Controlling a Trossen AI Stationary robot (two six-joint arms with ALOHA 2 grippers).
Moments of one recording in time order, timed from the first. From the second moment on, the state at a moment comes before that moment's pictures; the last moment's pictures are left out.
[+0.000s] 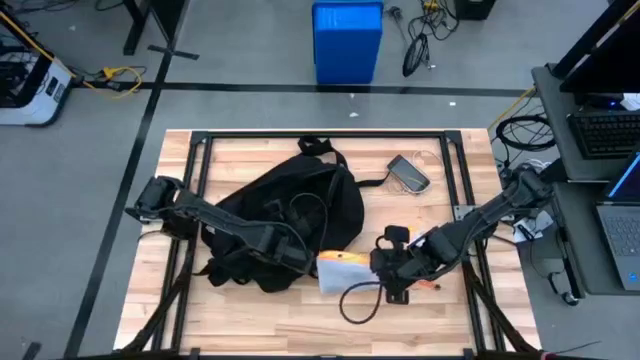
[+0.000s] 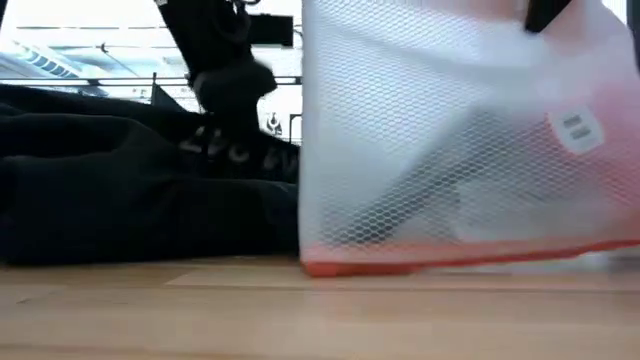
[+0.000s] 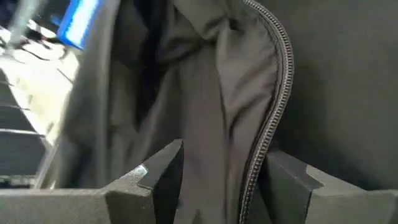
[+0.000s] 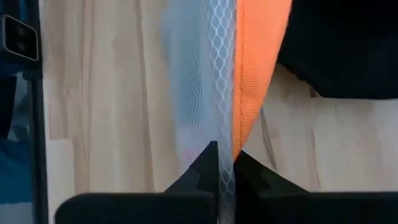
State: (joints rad) left arm -0.33 1.80 1.34 -0.98 -0.77 -0.62; right arm 0.55 1.57 1.37 -1.02 0.24 0.59
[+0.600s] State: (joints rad) left arm -0.51 1.80 1.50 -1.01 -0.88 -0.60; right arm 0.44 1.65 1.37 -0.92 0.32 0.16
